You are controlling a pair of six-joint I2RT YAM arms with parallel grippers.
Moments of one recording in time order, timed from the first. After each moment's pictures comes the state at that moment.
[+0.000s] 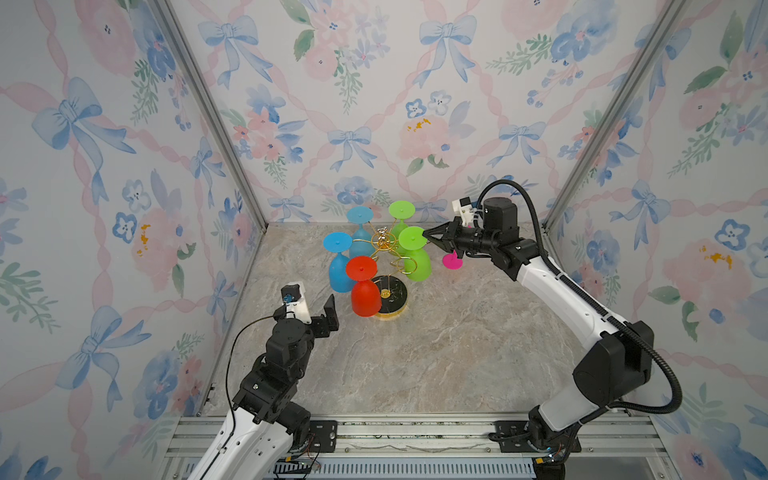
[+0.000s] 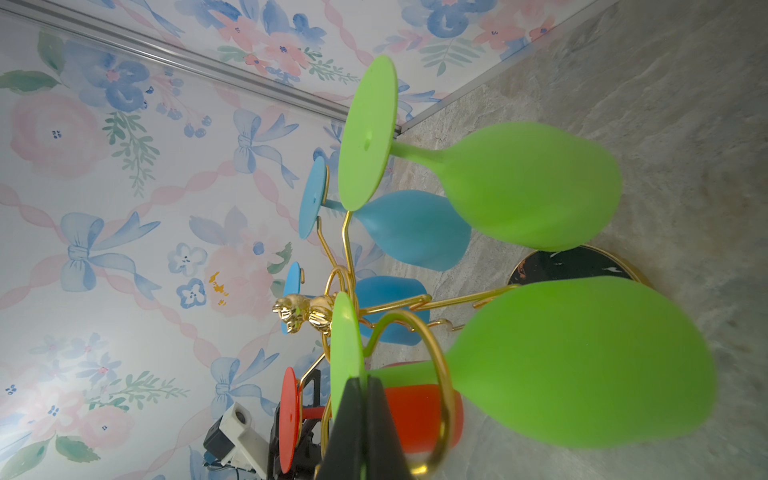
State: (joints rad) left arm -0.44 0.47 0.54 -0.31 -0.41 -0.26; right arm 0.41 1.61 1.51 -0.26 -0.65 0.99
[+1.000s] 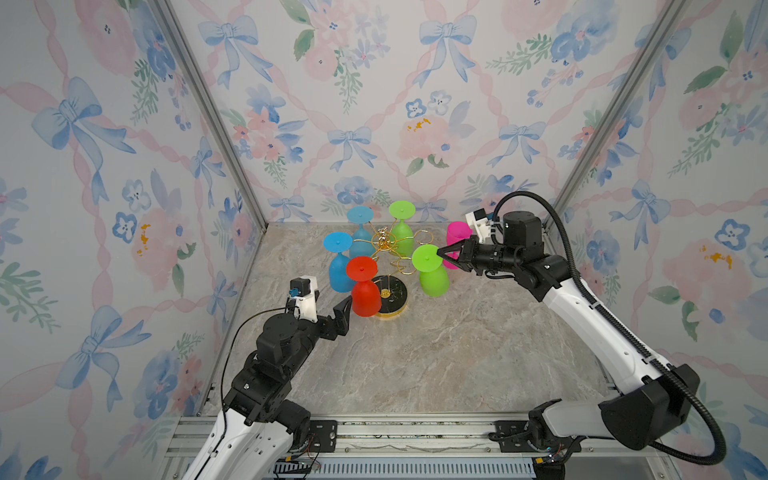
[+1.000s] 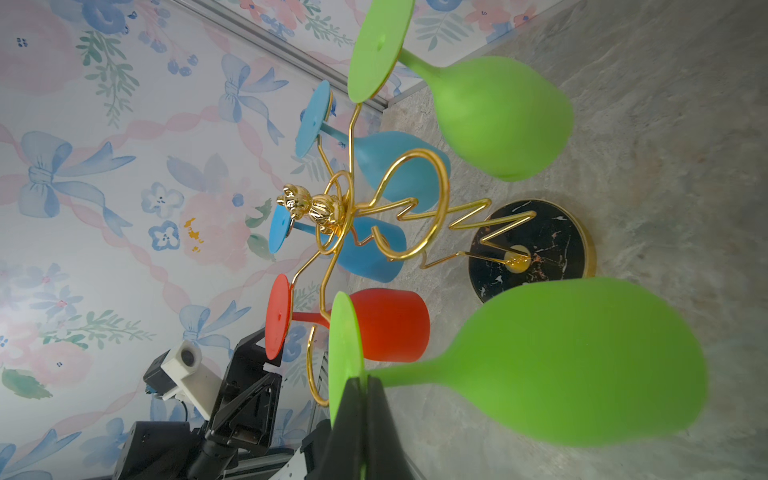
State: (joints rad) left arm -0.44 0.50 0.66 -0.38 -0.05 -0.27; right arm 0.40 1.36 1.36 -0.46 -0.63 0.80
